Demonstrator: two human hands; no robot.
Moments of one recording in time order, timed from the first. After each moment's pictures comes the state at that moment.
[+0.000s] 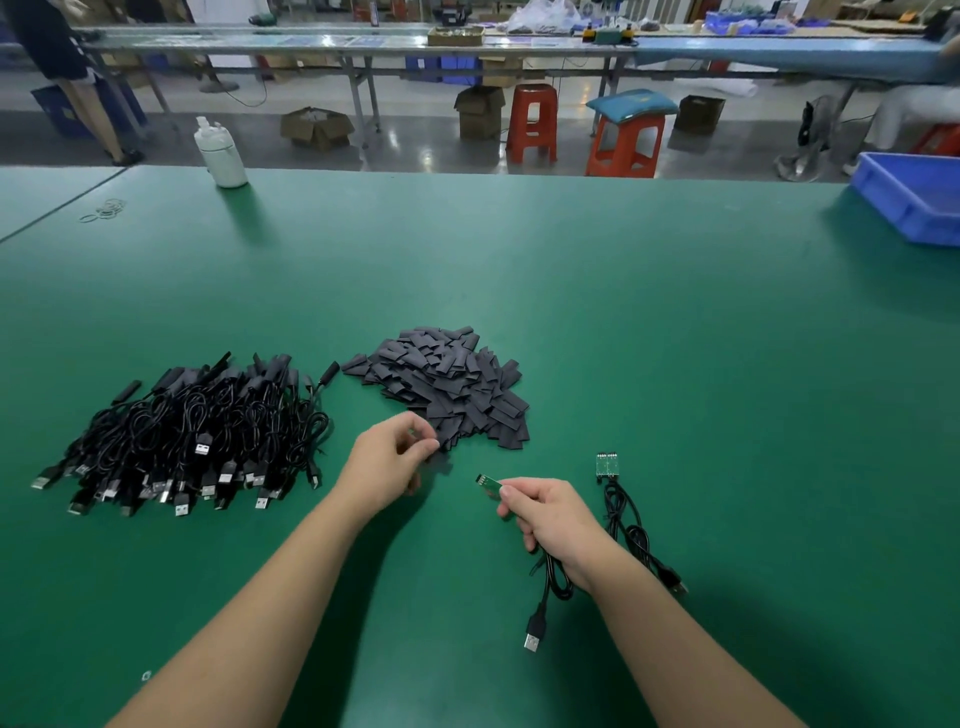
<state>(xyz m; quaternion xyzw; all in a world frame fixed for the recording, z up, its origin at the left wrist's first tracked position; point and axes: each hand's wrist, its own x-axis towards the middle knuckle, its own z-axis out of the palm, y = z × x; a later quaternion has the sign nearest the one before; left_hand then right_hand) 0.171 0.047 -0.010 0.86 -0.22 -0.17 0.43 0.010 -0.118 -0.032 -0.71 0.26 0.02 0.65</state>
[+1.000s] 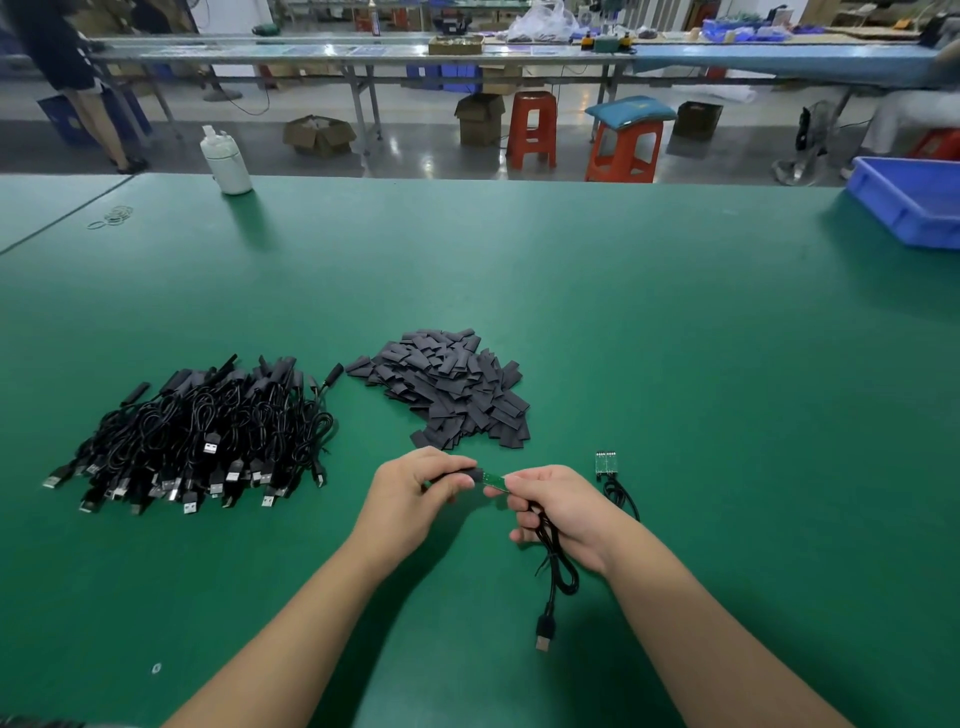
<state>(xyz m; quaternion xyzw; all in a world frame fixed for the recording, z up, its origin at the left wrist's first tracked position) 0.112 0.054 0.000 0.81 -0.35 -0.07 0.47 0.008 -0.117 0.012 -0.57 0.25 0.09 0.77</state>
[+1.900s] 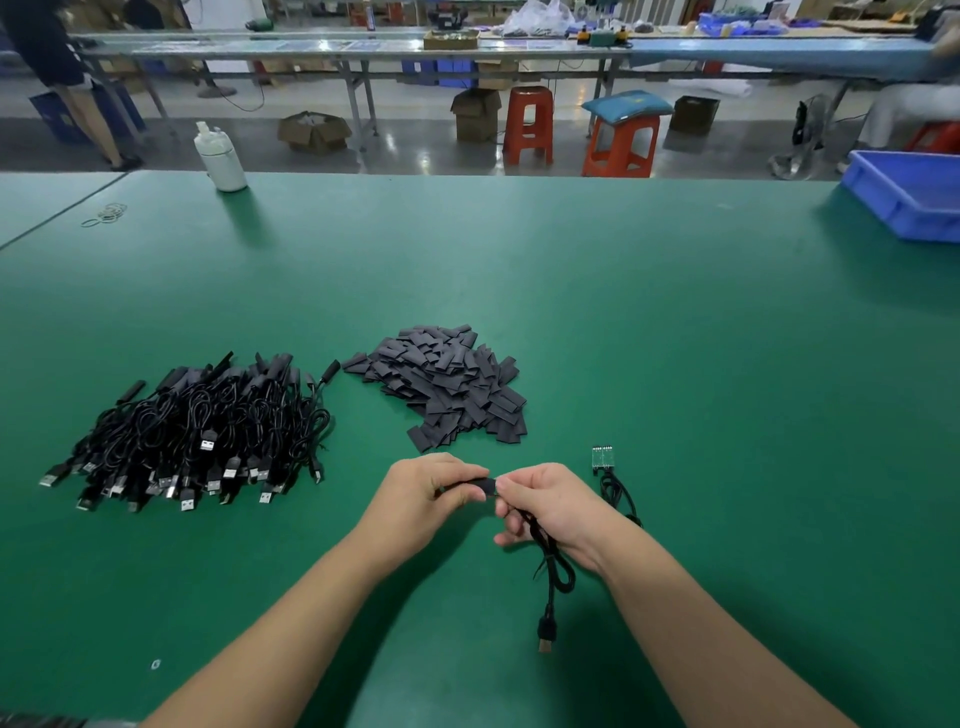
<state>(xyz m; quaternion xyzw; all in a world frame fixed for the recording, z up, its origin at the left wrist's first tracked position) 0.107 0.050 0.008 0.81 -0.43 -0.07 0.39 0.003 -0.112 0.014 -0.61 0.23 0.09 0.75</state>
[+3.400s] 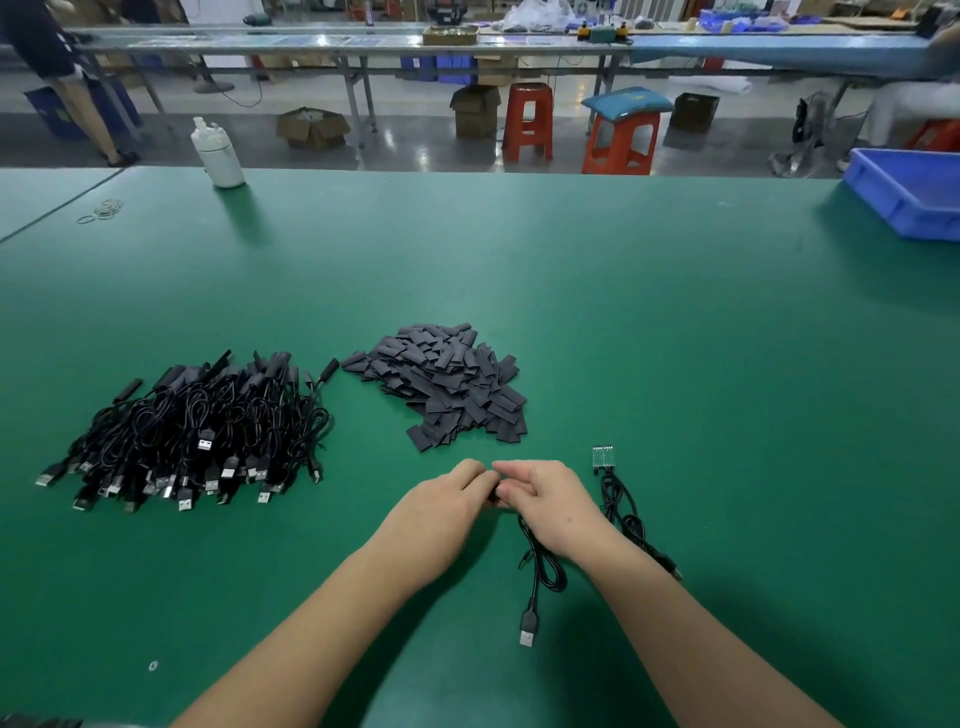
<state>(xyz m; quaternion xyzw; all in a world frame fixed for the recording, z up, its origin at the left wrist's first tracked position) 0.094 0.042 -0.013 0.83 -0.54 0.00 0.14 0.012 -0.114 -0.009 -0.80 0.22 0.02 0.56</state>
